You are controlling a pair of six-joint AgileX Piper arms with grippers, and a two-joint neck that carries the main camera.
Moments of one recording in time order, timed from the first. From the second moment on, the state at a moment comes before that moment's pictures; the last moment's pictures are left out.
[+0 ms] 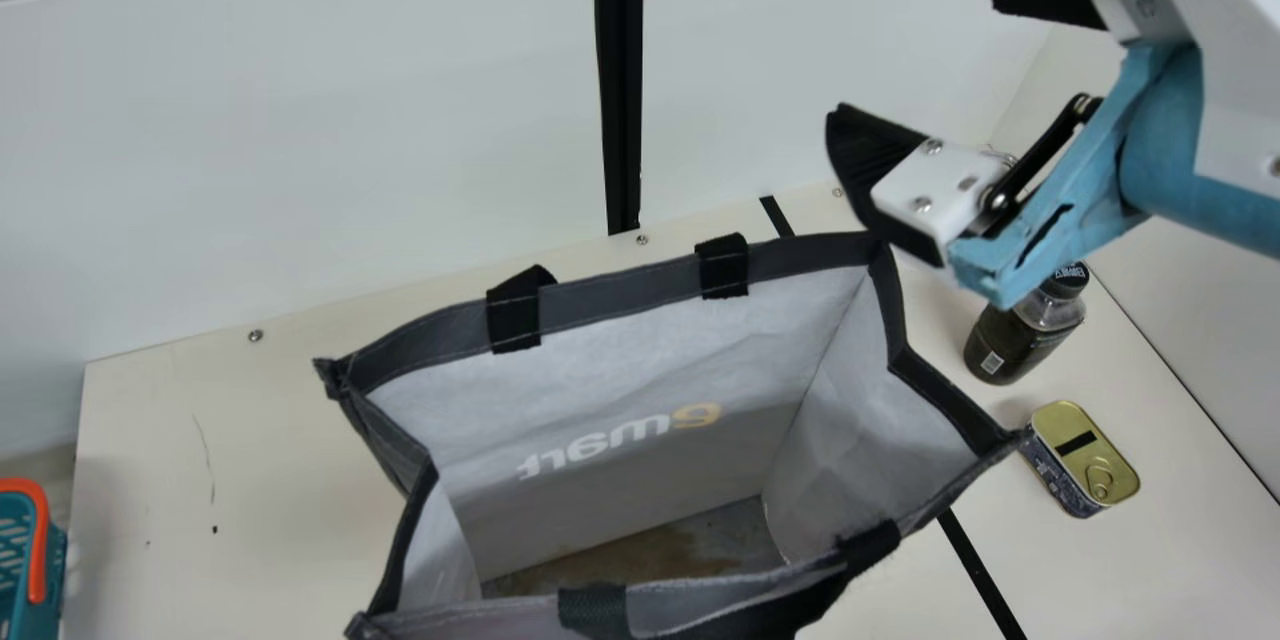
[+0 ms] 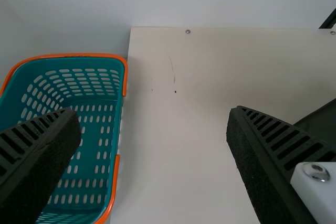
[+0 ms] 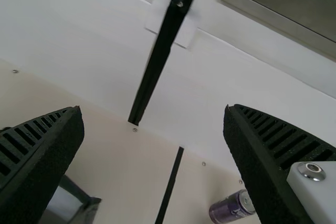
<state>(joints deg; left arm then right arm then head) -1.7 43.3 -69.0 -1.5 69.5 0.0 -14.4 70.7 -112.7 23.3 69.8 -37.7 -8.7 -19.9</state>
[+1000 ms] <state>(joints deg) -1.7 43.3 -69.0 -1.5 69.5 0.0 -29.5 72.5 -104.2 18.9 69.9 -42.1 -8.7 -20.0</state>
